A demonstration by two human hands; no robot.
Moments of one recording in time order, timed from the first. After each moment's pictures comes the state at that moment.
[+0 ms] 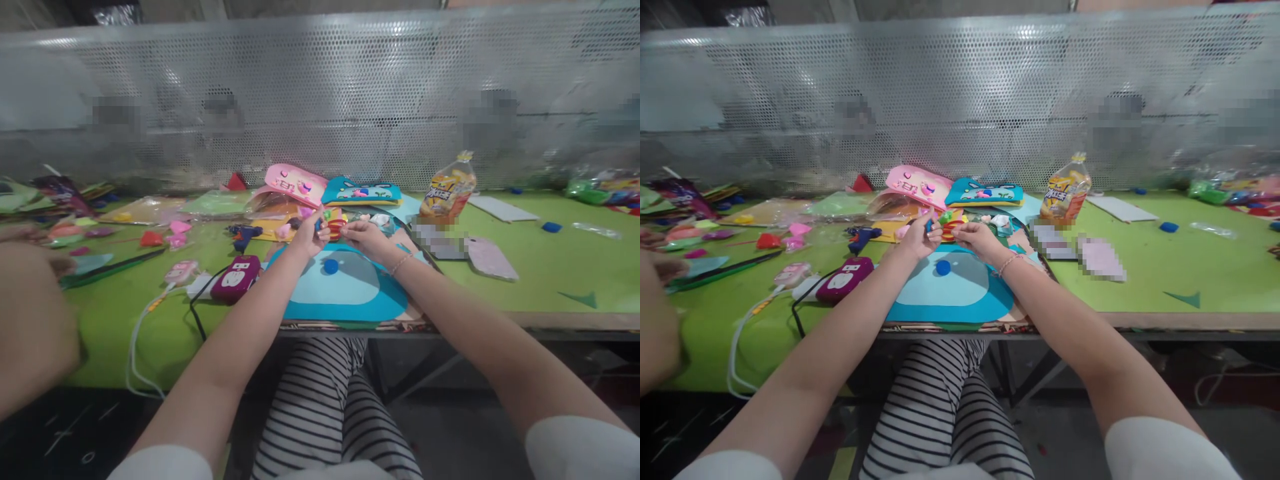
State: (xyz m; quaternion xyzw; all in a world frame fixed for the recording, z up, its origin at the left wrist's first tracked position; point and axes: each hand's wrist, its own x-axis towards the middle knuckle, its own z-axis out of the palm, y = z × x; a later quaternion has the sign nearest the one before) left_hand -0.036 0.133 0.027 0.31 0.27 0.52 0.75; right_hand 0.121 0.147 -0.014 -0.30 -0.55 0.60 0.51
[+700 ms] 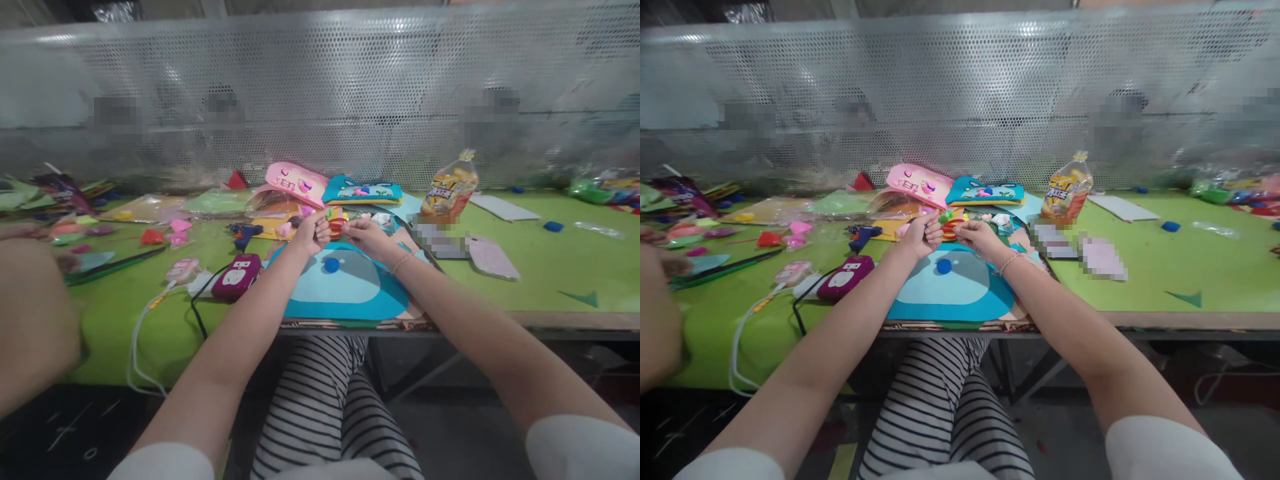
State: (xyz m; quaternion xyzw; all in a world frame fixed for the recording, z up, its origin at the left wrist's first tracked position) left_hand -0.039 0.131 0.028 0.32 0.27 0.49 0.76; right_hand 0.123 0.149 -0.015 -0.28 -0.56 0.60 0.50
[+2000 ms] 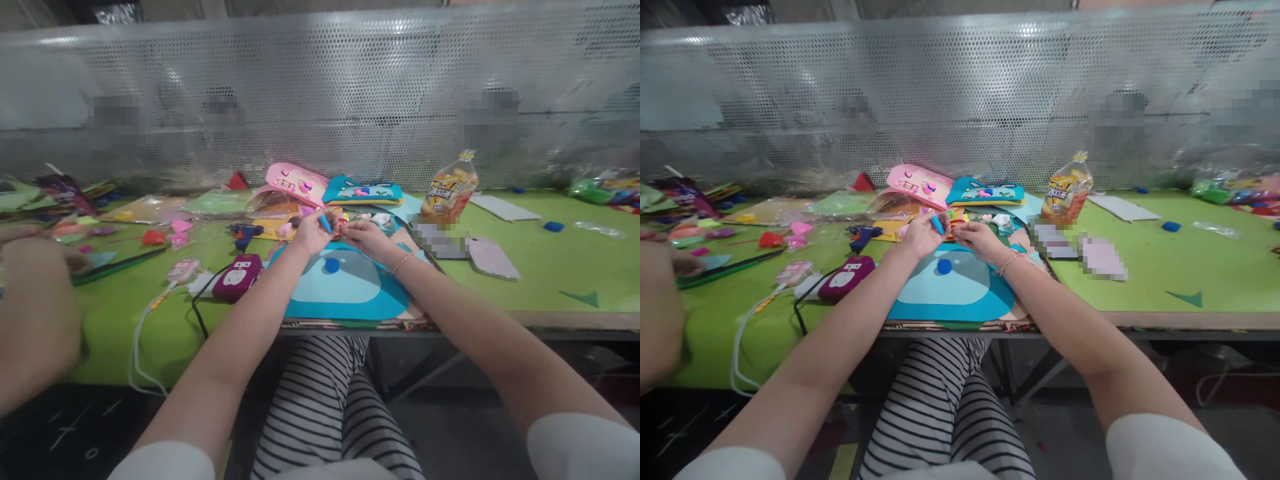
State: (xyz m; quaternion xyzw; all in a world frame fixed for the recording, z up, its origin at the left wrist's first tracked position) left_hand -0.031 0.139 0.022 0.26 0.24 0.58 0.74; right_hand 0.120 0.147 -0.015 -0.28 -0.53 0.63 0.50
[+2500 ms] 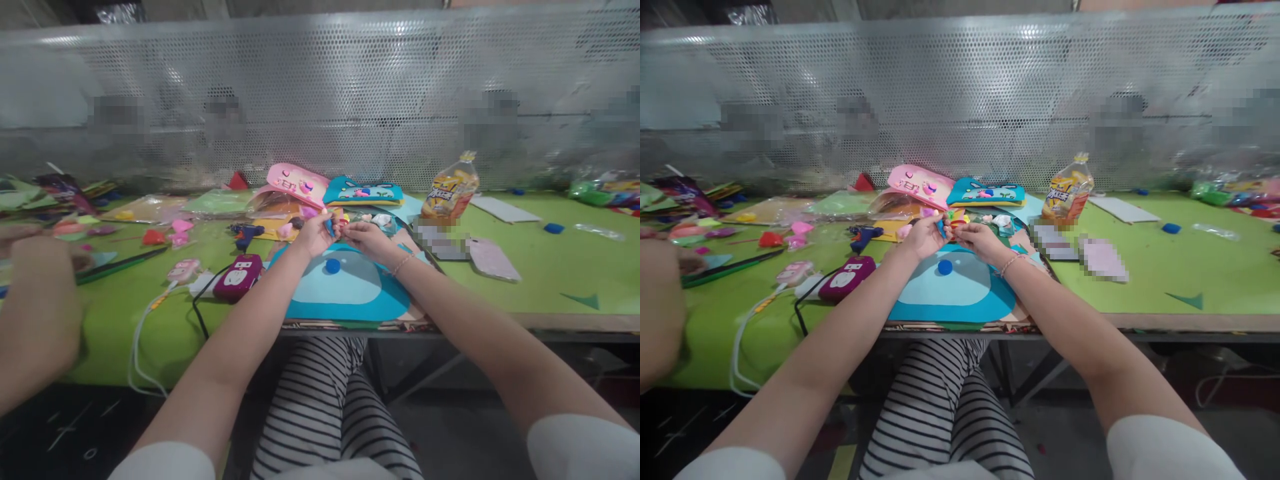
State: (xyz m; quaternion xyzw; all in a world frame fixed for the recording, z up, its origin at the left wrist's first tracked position) left_hand -0.032 0.132 0.024 0.32 0.24 0.53 0.75; right_hand 0.121 0.146 -0.015 -0.28 -0.51 0.64 0.50
